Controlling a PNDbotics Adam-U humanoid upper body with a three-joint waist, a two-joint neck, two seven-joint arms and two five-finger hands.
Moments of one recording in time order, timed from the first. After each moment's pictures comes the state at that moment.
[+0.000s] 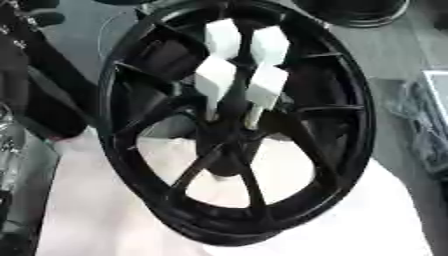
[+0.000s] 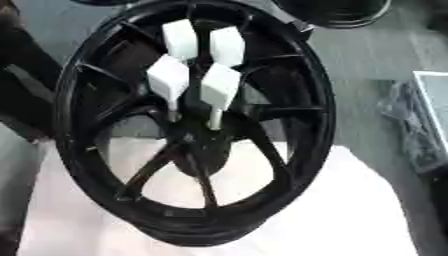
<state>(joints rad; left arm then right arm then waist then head) -0.45 0.42 -0.17 -1.98 0.41 0.13 0.39 -0.61 -1.08 -0.03 -1.83 -0.38 0.08 0.03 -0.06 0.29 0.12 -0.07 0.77</state>
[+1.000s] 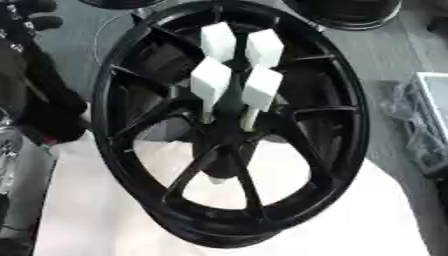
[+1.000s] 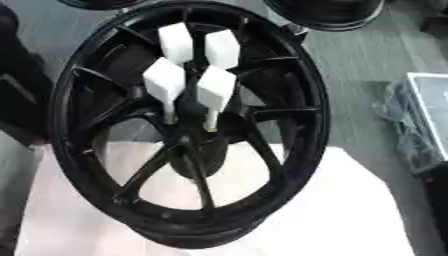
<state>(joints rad) -0.44 0.42 -0.17 -1.98 0.41 0.13 0.39 -0.67 -0.98 0.08 -1.89 -0.23 0.21 0.13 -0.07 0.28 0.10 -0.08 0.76</state>
